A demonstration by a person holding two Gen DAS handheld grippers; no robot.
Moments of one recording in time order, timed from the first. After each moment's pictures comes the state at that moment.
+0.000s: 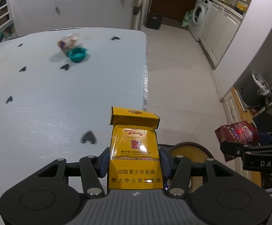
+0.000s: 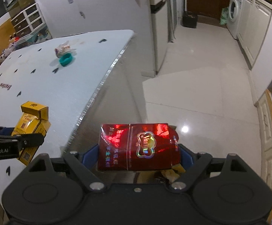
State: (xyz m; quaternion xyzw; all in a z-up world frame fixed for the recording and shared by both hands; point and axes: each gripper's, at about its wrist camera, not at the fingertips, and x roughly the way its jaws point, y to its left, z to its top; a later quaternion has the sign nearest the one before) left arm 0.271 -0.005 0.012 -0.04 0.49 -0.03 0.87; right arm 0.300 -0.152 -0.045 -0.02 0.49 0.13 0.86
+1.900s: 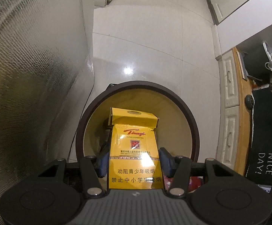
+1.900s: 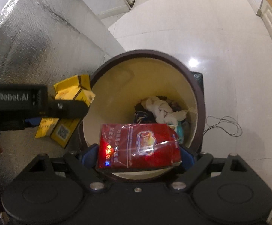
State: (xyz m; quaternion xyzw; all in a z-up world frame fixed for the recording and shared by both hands) left arm 0.337 -0.162 -0.214 -0.13 0.64 -0.04 0.75; right arm 0.296 -0.294 -0.287 0.11 0.64 0.10 0.75
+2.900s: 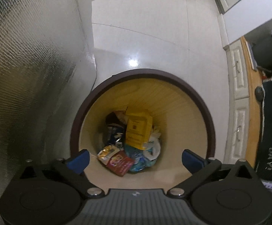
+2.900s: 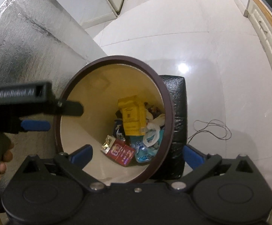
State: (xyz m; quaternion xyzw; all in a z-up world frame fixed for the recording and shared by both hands) left arm 0.349 -0.169 -0.256 -0.10 0.67 -0.04 0.74; right arm 0.291 -0.331 -0.295 0.11 0.62 0.07 0.77
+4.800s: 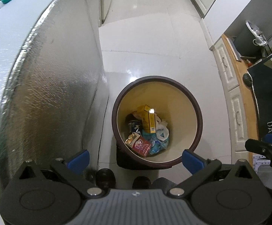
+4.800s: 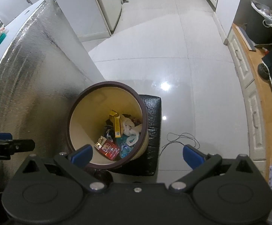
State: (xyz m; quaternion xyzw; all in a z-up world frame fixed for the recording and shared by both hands) left arm 0.251 -0.135 -0.119 -0.03 0.61 -0.06 0.79; right arm 0.242 -0.343 -0.157 0.04 0.59 0.04 0.81
